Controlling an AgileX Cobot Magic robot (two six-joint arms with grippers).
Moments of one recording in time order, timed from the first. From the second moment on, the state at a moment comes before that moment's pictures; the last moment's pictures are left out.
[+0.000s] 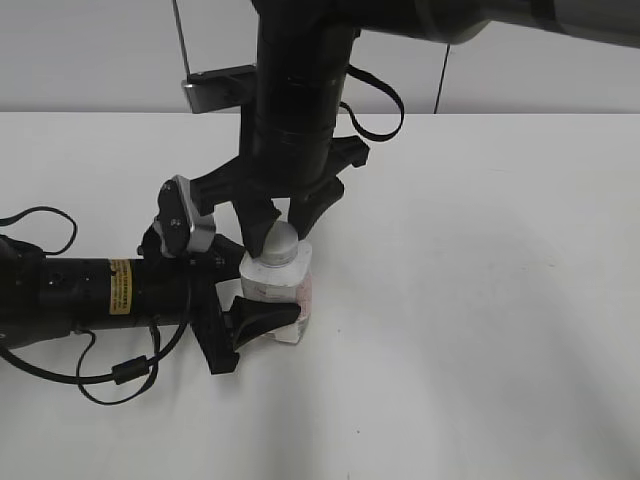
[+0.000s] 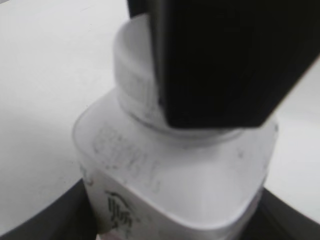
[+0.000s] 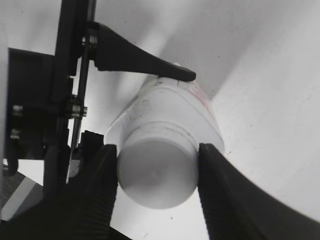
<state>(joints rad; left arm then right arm) -0.31 2.08 -0.69 1.07 -1.03 -0.26 0.77 2.14 -1.85 0.15 1.22 0.09</state>
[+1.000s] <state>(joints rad) -0.31 2.08 -0.69 1.08 -1.03 -0.25 0.77 2.14 -1.85 0.18 1.22 -1.05</state>
